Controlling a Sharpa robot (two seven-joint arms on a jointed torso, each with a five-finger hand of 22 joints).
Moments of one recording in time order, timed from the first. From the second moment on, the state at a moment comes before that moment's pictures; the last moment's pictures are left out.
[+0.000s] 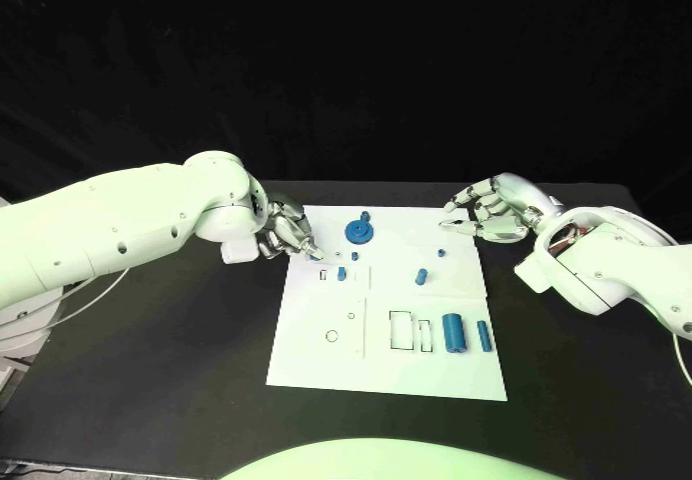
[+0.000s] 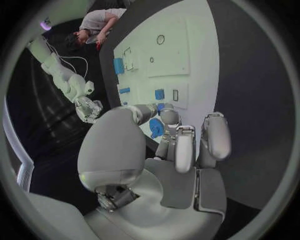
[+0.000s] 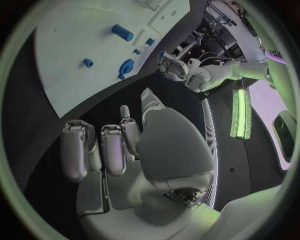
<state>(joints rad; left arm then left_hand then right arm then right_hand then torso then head) 1.33 -0.83 -0.02 1.41 -0.79 0.32 -0.57 1.23 -0.21 0.75 0.24 0.08 0.86 0.07 0.65 0.91 1.24 0.00 1.11 0.71 1.47 -0.06 1.56 1.31 0.07 1.34 0.05 1.40 1.27 1.33 -0.86 -0.16 1.56 -0.96 -0.42 -0.01 1.38 -0.11 0.05 0.29 0.13 0.88 0.15 0.23 0.40 1.38 0.07 1.33 1.31 1.46 -0.01 1.46 1.31 0.03 1.47 0.09 1.39 1.31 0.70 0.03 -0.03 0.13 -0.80</state>
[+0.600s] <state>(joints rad) 1.40 -0.64 -0.07 1.13 -0.69 0.70 -0.61 1.17 -0.15 0.77 0.21 0.06 0.83 0.08 0.66 0.93 1.20 0.01 1.10 0.70 1.47 -0.06 1.54 1.31 0.07 1.34 0.06 1.39 1.26 1.33 -0.86 -0.16 1.56 -0.96 -0.42 -0.02 1.38 -0.11 0.05 0.29 0.13 0.88 0.15 0.23 0.40 1.38 0.07 1.33 1.31 1.46 -0.01 1.46 1.31 0.03 1.47 0.09 1.39 1.31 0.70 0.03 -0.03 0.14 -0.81</state>
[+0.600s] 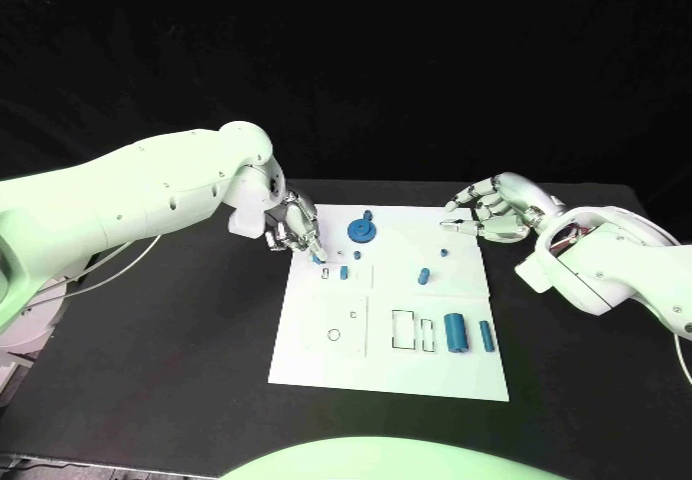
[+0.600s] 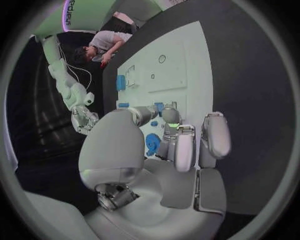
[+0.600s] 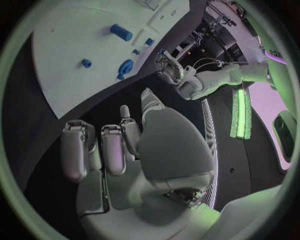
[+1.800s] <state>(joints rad) 1.40 -0.55 -0.12 1.14 -0.92 0.65 -0.62 1.16 -0.14 0.75 0.17 0.06 0.82 0.09 0.67 0.95 1.20 0.01 1.12 0.71 1.47 -0.06 1.55 1.31 0.07 1.35 0.06 1.40 1.29 1.33 -0.85 -0.16 1.56 -0.96 -0.42 -0.02 1.38 -0.11 0.05 0.29 0.13 0.88 0.15 0.23 0.40 1.38 0.07 1.33 1.31 1.46 -0.01 1.46 1.31 0.03 1.47 0.09 1.39 1.31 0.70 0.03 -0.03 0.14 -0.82</state>
